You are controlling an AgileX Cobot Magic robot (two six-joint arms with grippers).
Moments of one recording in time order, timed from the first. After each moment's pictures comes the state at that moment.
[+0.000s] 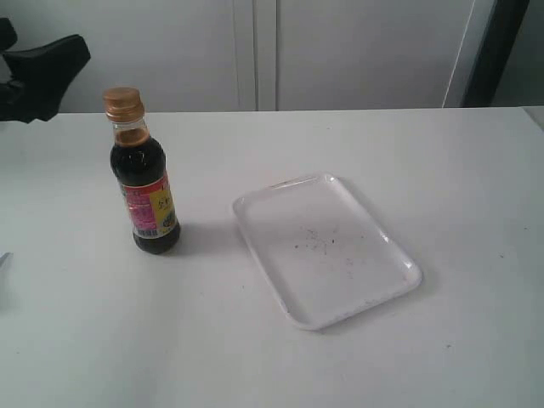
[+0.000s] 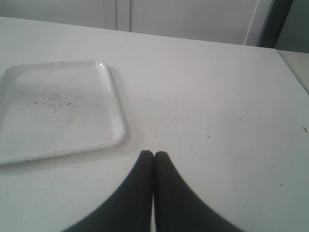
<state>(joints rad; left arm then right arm) -0.06 1.22 -0.59 0.71 -0.87 -0.60 0.14 0.01 -0.01 -0.03 0.35 0.00</state>
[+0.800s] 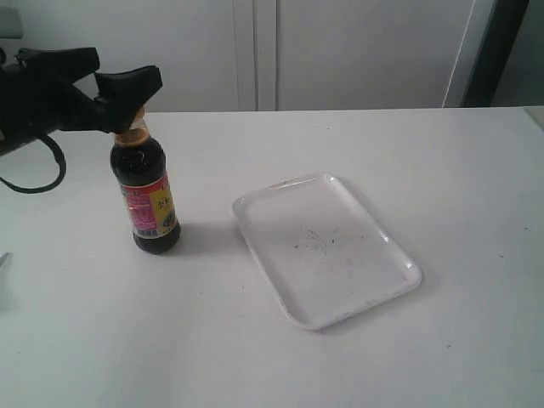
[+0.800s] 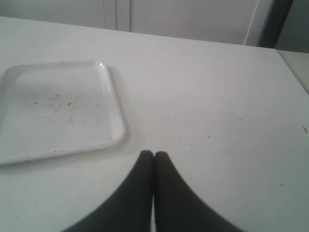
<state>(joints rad) -0.18 1.48 -0.74 0.71 -0.83 -0.58 0.14 0.01 -0.01 -0.03 0.35 0.00</state>
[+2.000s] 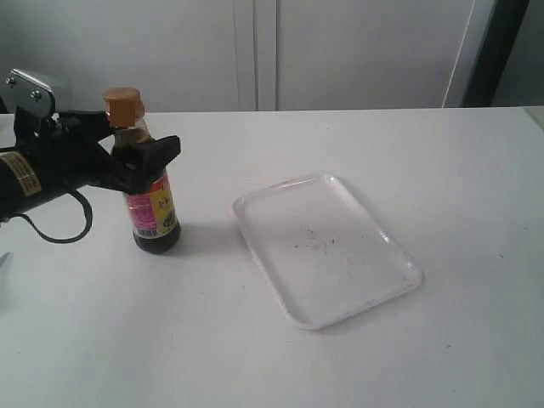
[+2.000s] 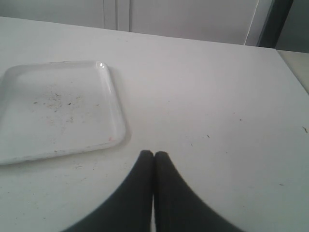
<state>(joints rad) -0.18 1.69 -0.69 0.69 -0.95 -0.41 0.14 0.01 -0.01 -0.03 0.35 0.00</state>
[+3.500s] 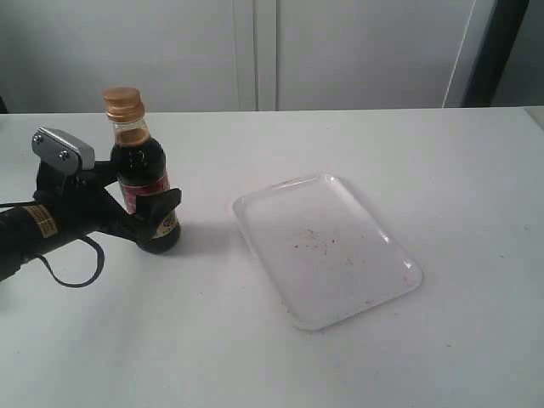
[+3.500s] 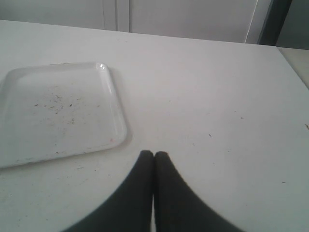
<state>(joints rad) -0.18 1.87 -0.64 0.59 -1.03 -0.21 0.14 0.01 -0.01 -0.03 0.35 0.02</state>
